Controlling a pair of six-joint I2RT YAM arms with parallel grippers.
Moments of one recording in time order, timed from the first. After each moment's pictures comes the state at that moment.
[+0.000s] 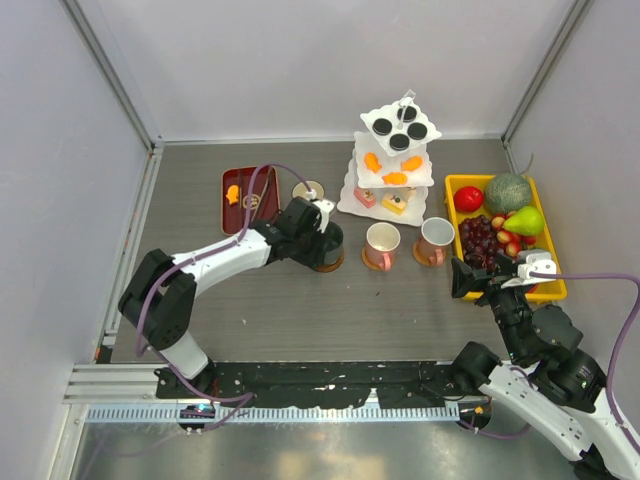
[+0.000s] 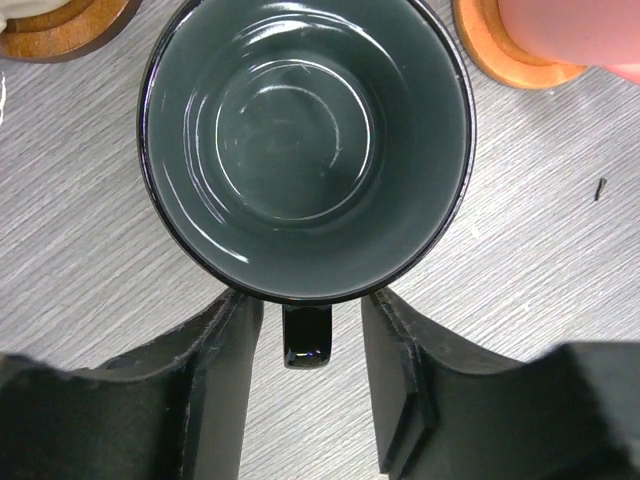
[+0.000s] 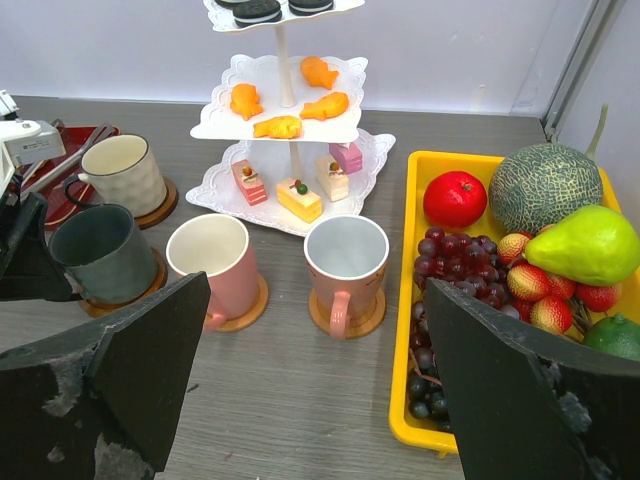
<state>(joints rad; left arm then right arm) -0.72 1.64 1.10 -0.37 0.02 -0.18 0.82 0.09 0.69 -0.58 0.68 0.06</state>
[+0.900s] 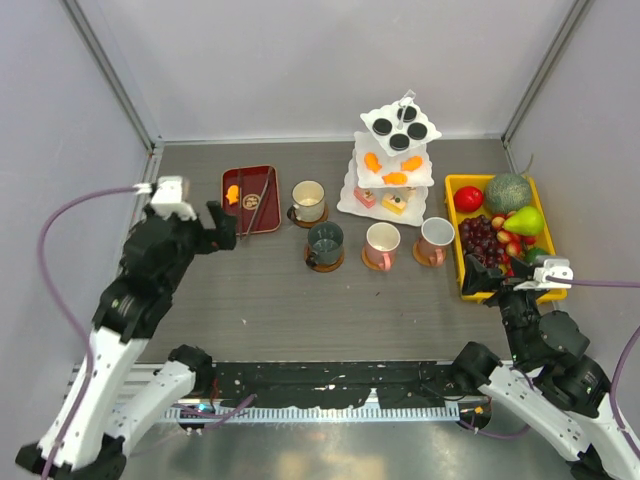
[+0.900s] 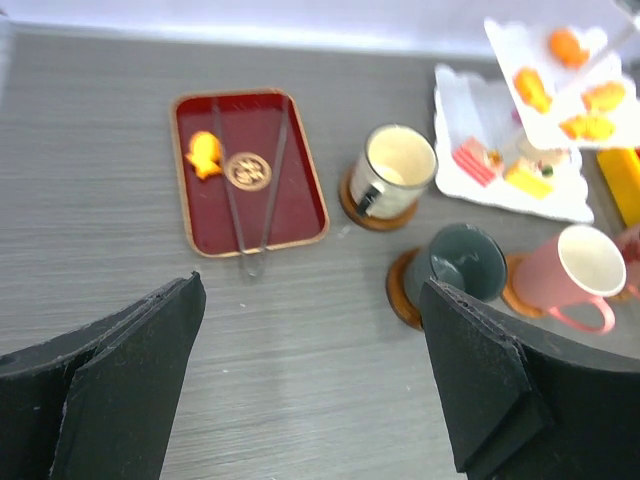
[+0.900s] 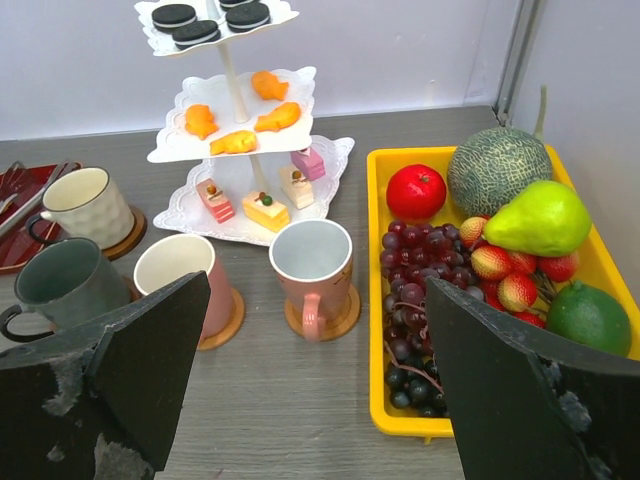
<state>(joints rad) -0.40 0.79 1.05 -0.56 -0.17 -0.26 0.82 0.05 0.69 -0.60 0.79 0.09</state>
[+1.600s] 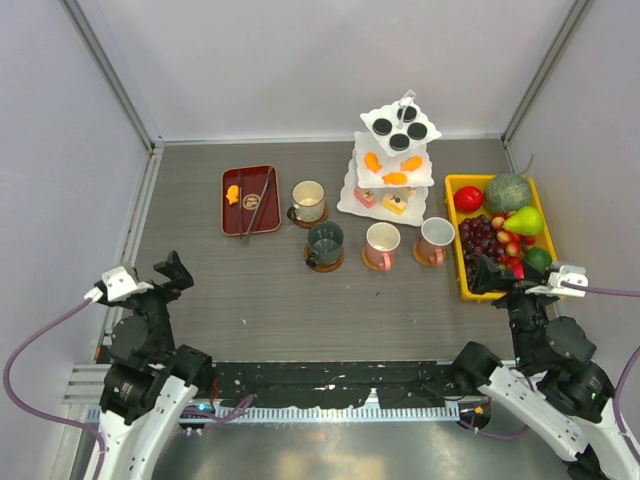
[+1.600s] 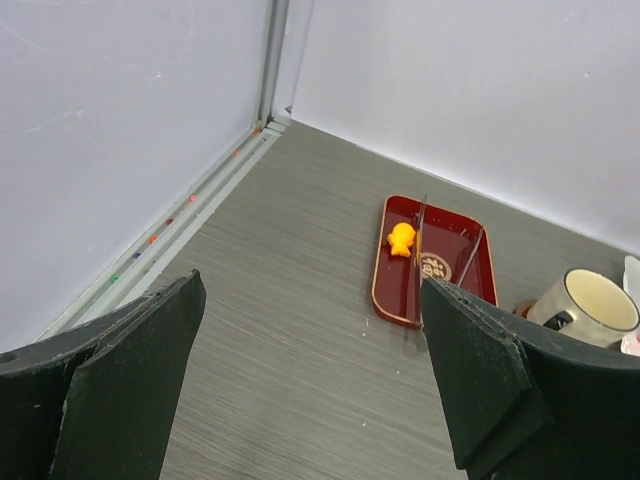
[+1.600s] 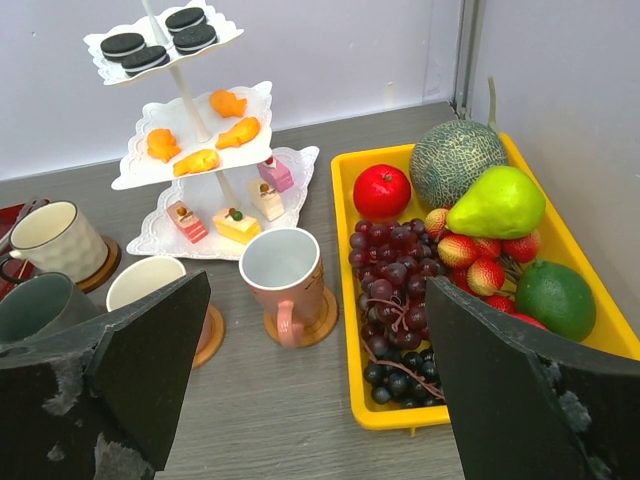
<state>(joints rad) -0.40 0.01 0.53 -0.41 -0.74 -0.15 0.82 0.01 0.69 -0.62 0.90 0.12</state>
